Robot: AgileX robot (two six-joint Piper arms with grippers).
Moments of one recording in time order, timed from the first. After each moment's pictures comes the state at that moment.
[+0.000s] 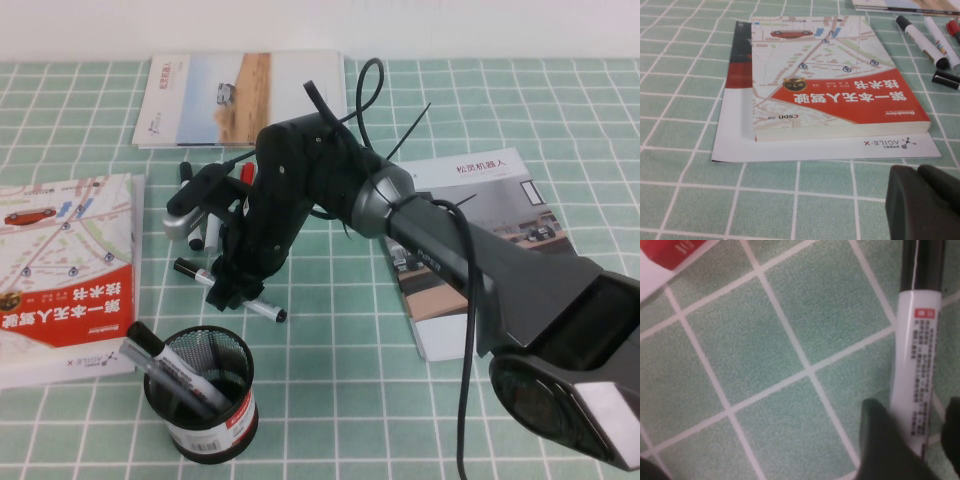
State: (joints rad) right arm 0.75 2.54 -2.43 0.22 1.18 -0.41; left arm 0.01 -0.01 0.02 -0.04 0.38 0.01
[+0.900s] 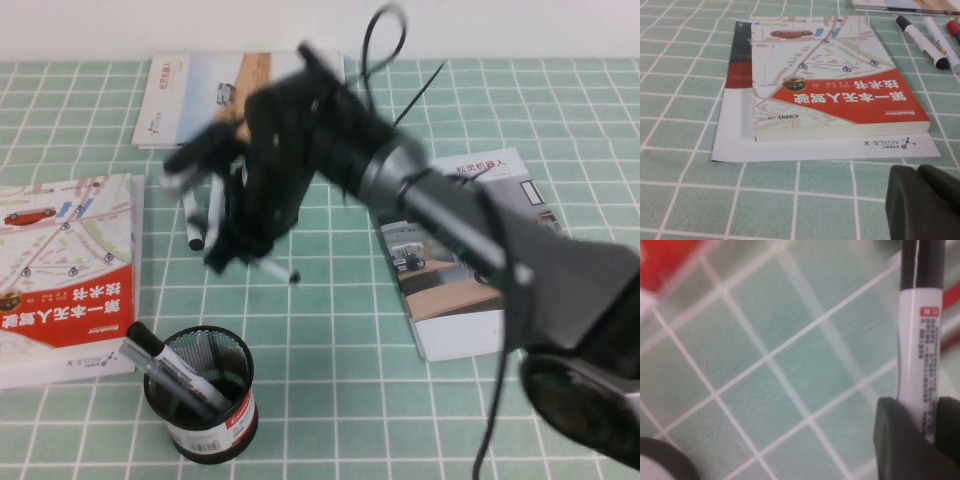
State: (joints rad) right arm 0.78 2.42 -2.43 0.04 1.24 -0.22; left arm 0.01 -0.01 0.02 -0.04 0.38 0.01
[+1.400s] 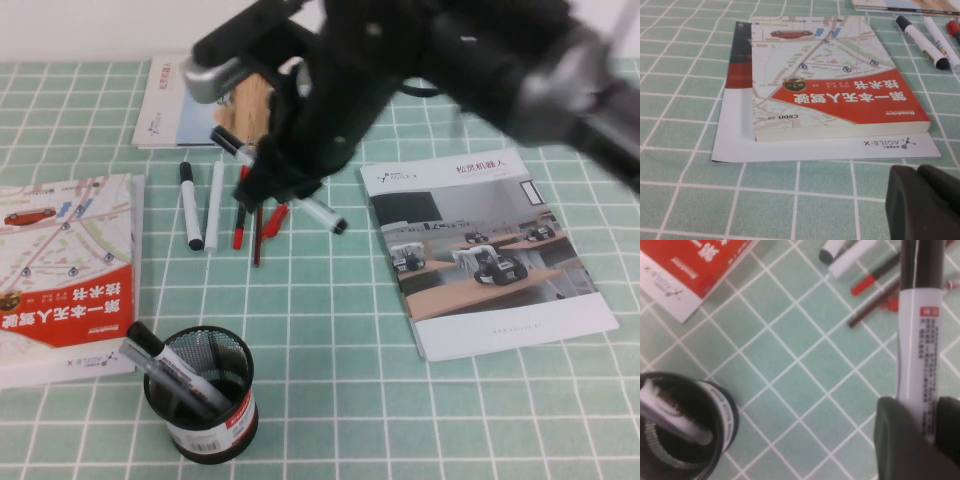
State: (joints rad) right arm 0.78 1.99 -2.11 -0.03 1.22 -0.10; left arm 0.01 -0.01 0.02 -0.04 0.38 0.01
